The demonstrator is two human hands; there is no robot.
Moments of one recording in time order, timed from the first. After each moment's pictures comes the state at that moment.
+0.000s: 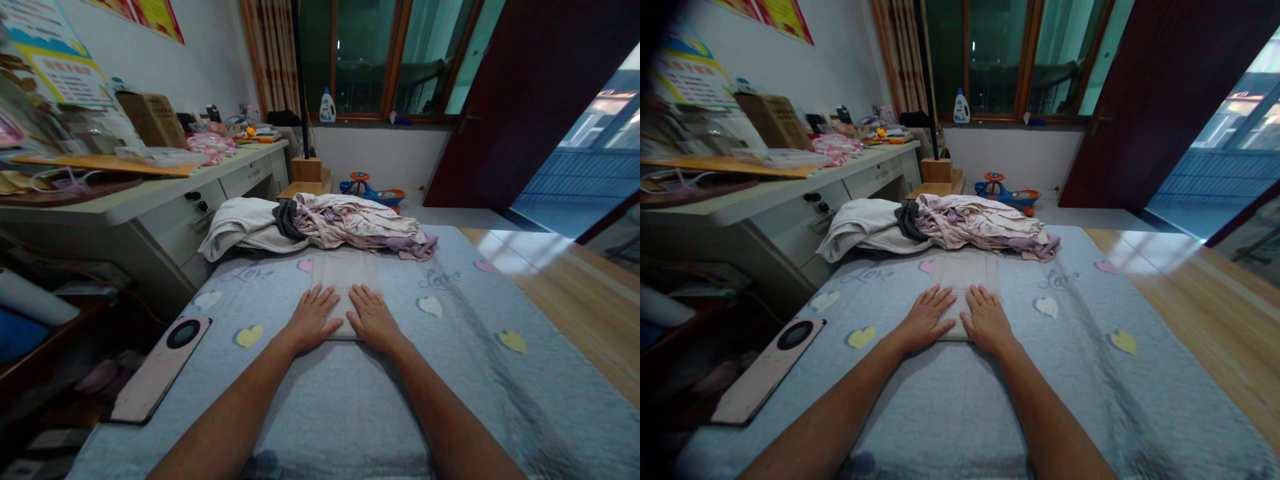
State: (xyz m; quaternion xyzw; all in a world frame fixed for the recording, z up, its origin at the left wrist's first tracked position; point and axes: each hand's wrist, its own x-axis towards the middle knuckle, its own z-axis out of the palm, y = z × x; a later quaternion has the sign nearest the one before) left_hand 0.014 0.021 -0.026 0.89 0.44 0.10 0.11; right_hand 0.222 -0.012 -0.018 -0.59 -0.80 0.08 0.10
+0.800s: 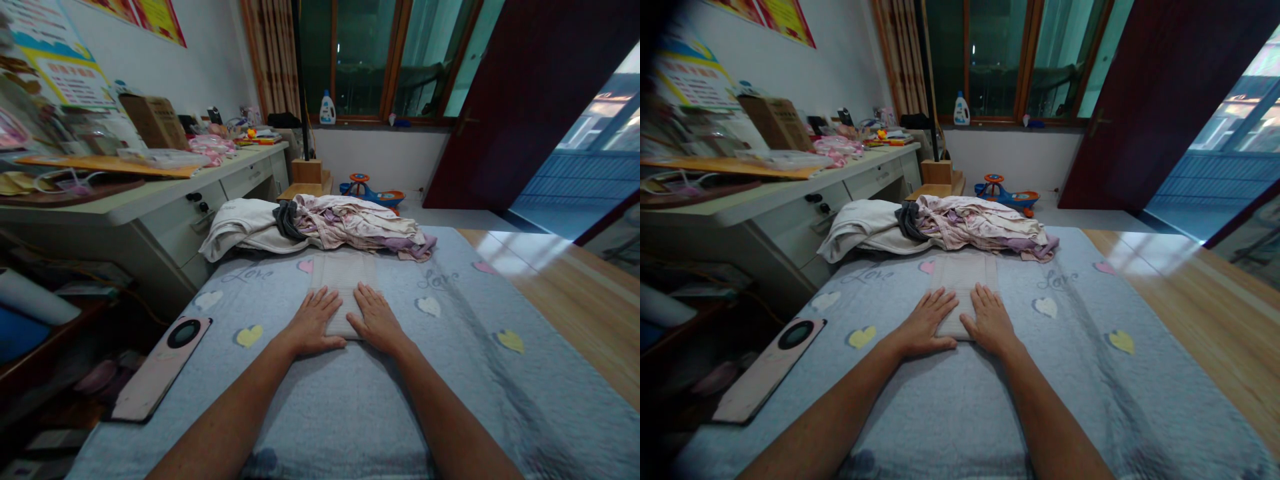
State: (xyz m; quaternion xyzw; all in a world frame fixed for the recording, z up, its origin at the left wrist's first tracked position) left_hand 0.012 0.014 -0.011 0.91 0.38 0.06 0.14; right_hand 0.231 -0.012 -0.022 -0.61 -0.79 0.07 0.11
